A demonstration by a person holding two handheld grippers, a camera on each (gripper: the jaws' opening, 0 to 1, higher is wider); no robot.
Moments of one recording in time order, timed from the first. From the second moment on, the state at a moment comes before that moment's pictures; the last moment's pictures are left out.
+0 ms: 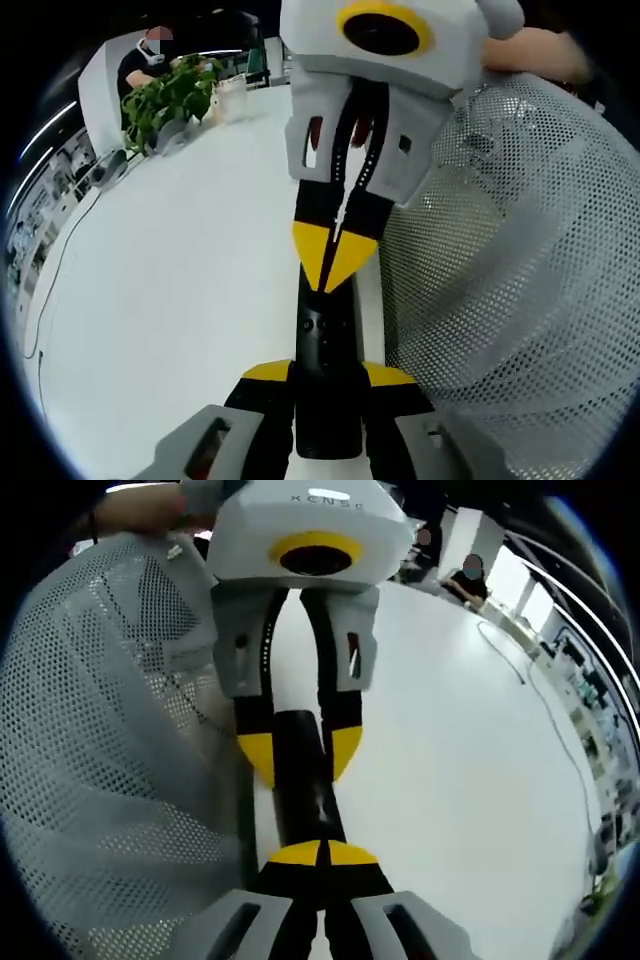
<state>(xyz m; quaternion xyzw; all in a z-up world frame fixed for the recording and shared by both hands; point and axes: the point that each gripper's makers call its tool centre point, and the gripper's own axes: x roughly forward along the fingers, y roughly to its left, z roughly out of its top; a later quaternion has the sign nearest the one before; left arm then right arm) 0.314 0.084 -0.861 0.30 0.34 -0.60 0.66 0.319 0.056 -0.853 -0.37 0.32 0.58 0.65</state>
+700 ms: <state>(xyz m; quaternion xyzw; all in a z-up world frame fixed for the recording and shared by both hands) 0.314 0.084 -0.861 0.30 0.34 -0.60 0.66 0.320 0.060 -0.850 -0.32 0.35 0.58 0.66</state>
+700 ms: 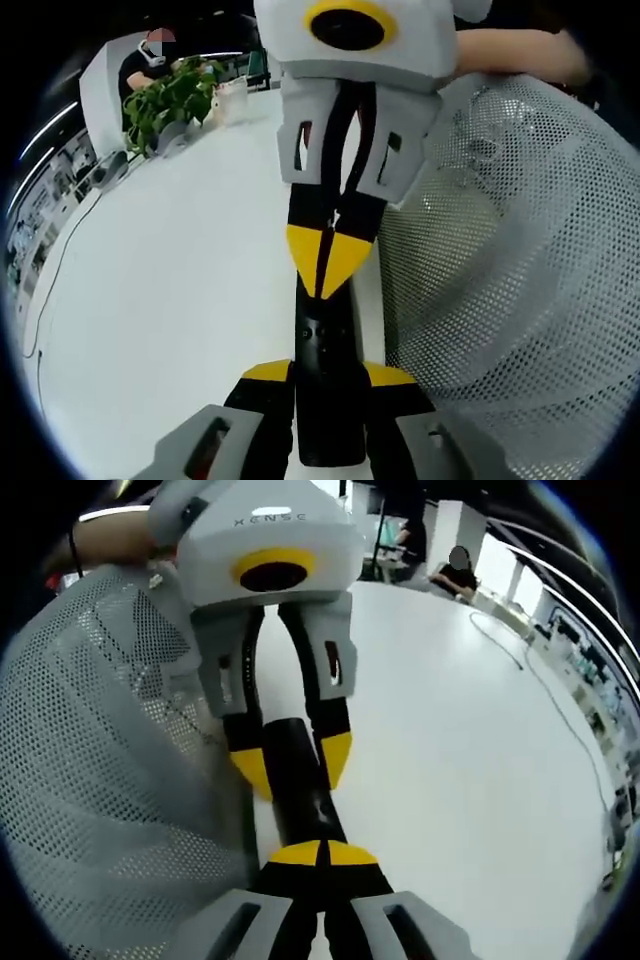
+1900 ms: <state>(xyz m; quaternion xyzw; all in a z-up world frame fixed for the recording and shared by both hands) 0.307 0.081 -0.861 0.29 0.33 -0.62 0.65 0.303 0.068 -0.850 -0.37 0.32 0.62 0.62</state>
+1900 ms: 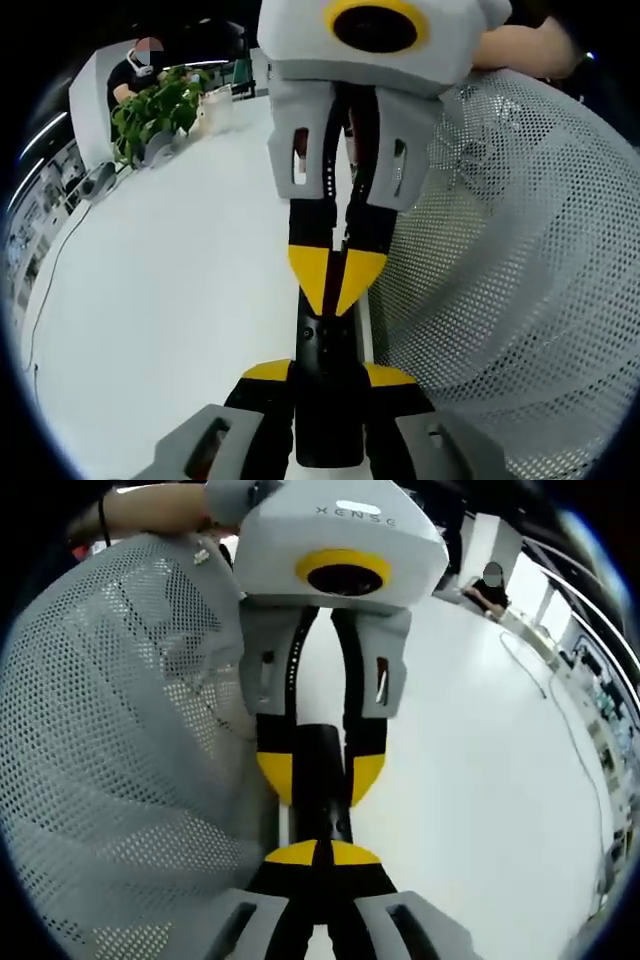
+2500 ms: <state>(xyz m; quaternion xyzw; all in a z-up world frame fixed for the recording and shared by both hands) 0.307 0.081 -0.861 0.29 0.32 -0.62 0.65 0.306 0.064 -0.852 -0.38 0.31 0.61 0.62</state>
